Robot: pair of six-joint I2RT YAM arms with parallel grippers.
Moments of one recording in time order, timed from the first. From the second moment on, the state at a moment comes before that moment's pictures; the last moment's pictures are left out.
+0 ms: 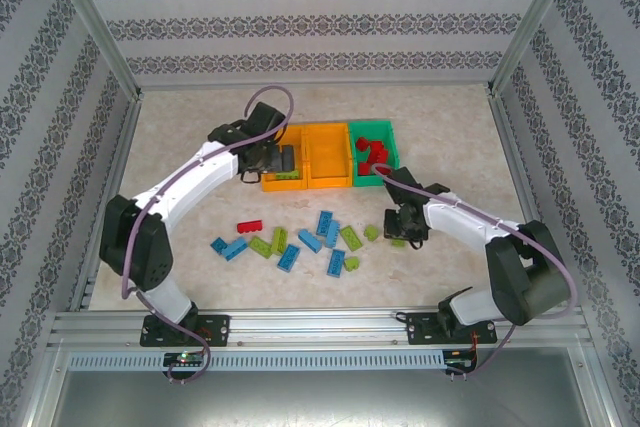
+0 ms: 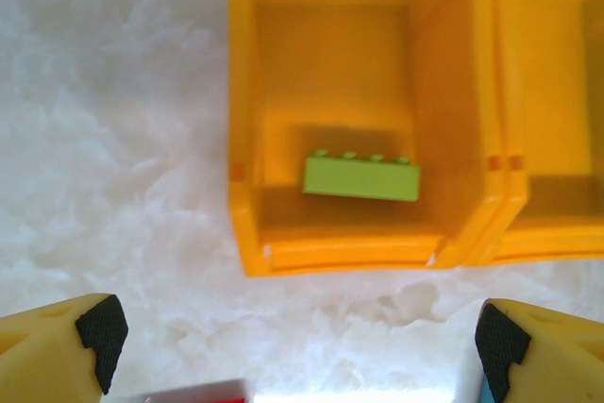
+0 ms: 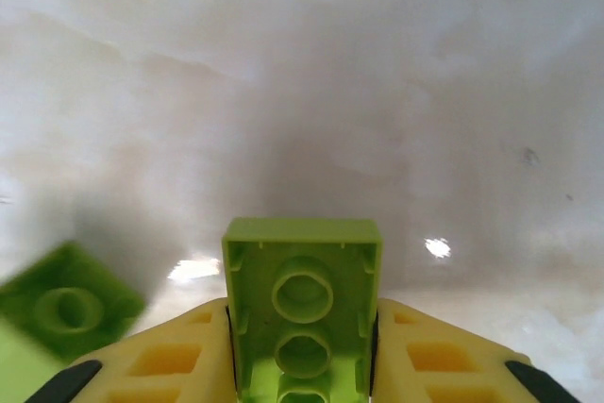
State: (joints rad) left arm -0.46 1.64 1.38 -0.83 -0.18 -0.52; right arm 0.44 1.41 0.77 -0.71 0.02 0.57
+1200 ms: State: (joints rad) left arm -0.44 1.40 0.87 -0.78 -0.01 -0.66; right arm 0.60 2.23 1.89 -0.55 -0.27 0.60
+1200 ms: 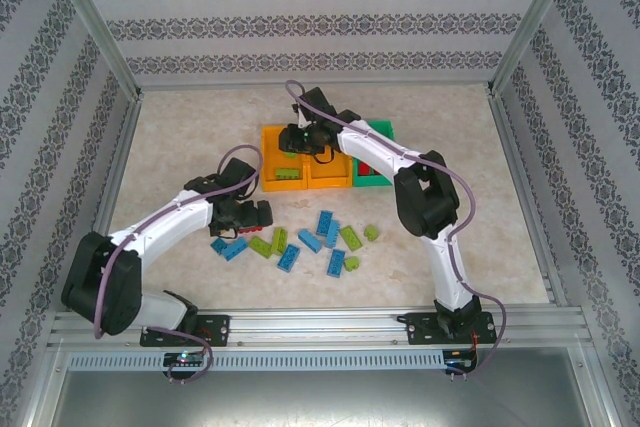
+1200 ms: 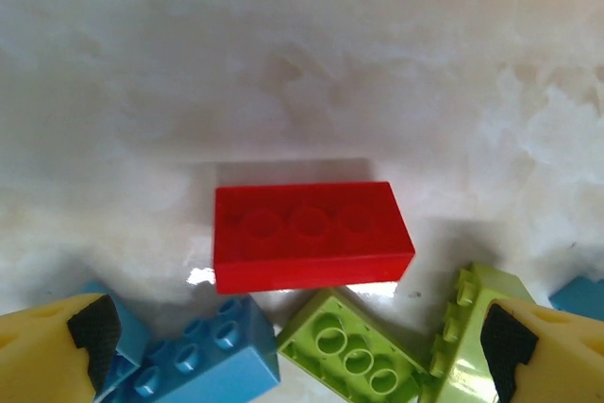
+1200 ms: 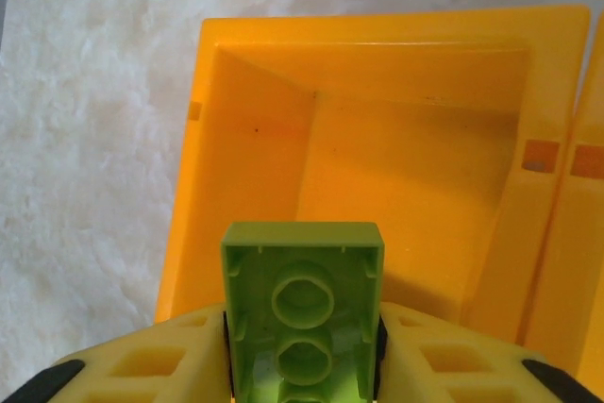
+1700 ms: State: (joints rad) left arm -0.47 1.49 0.88 -0.78 -0.04 -0.71; right arm 0.60 2.21 1.87 -0.54 -0.28 0.60
